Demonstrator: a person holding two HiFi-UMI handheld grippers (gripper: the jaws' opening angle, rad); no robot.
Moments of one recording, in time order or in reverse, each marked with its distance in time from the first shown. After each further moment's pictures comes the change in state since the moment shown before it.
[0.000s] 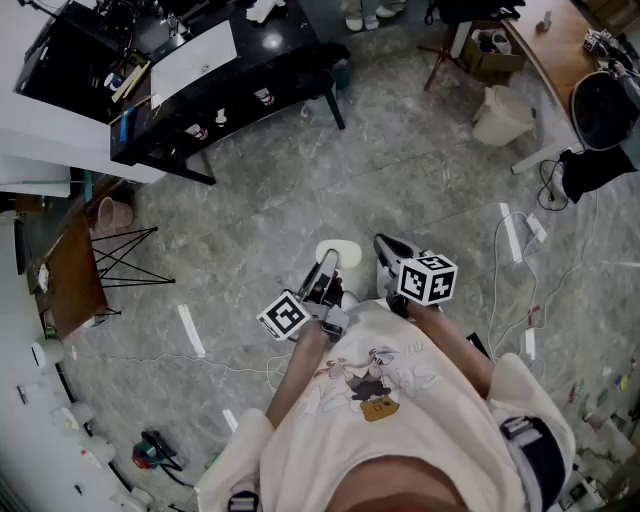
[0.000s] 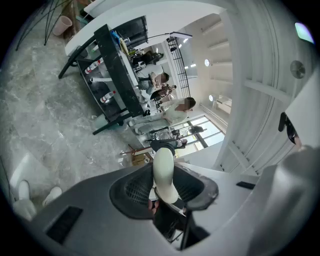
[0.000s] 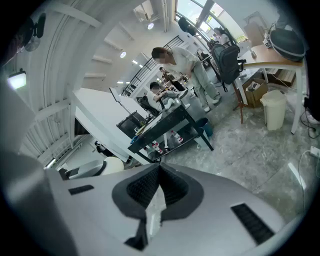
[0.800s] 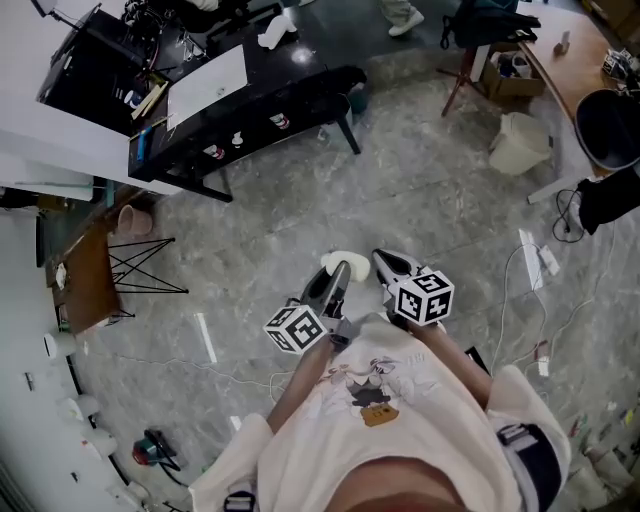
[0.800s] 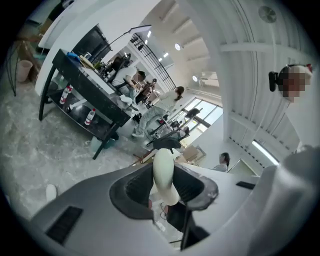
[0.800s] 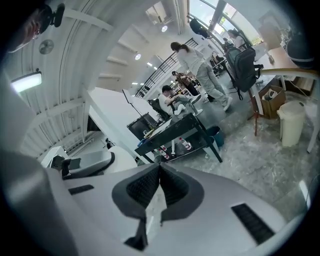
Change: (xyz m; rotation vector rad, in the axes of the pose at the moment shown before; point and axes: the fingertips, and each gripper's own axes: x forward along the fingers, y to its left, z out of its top) left arm 0.086 -0.038 -0.022 0.391 0.047 0.100; right arm -0.004 -0.034 0.064 -0.115 -0.018 0.110
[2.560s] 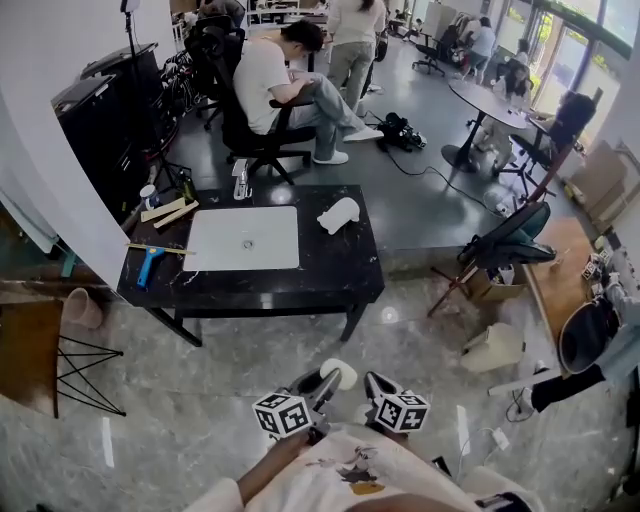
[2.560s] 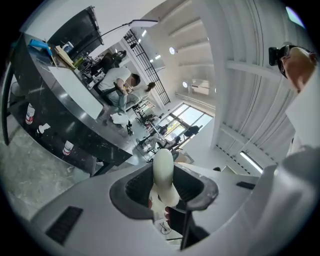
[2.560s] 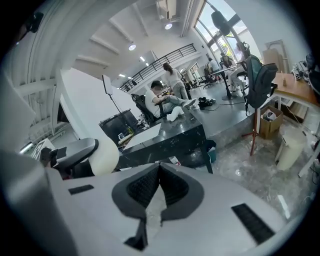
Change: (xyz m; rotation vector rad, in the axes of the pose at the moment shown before) left arm 0.121 0.203 0.331 0.031 -0.013 -0.199; right arm 0.339 0.007 0.167 -0.062 0.009 -0.277
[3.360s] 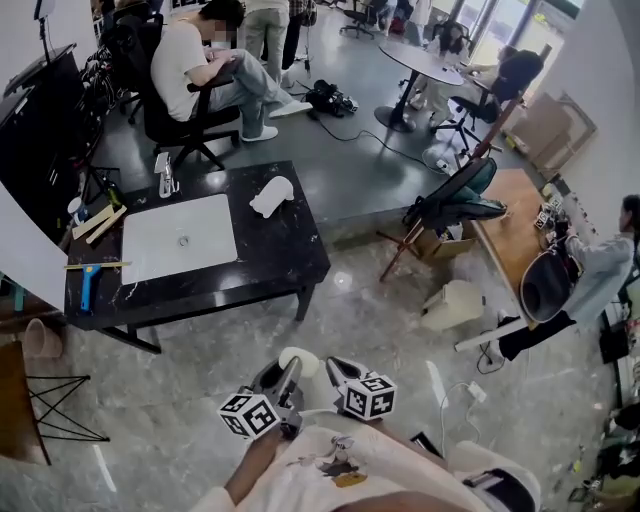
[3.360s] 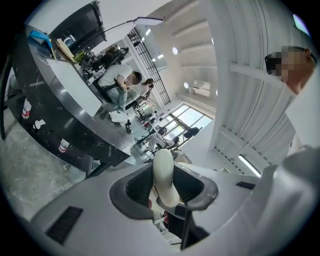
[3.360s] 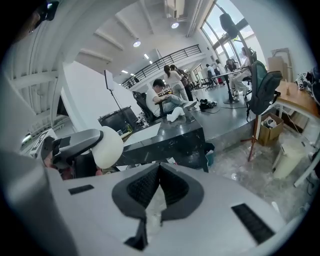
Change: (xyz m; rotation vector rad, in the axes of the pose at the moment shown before) left arm 0.023 0.010 0.016 -0.042 0.000 -0.020; right arm 0.014 -0.005 0.012 -0.063 0.009 -0.023
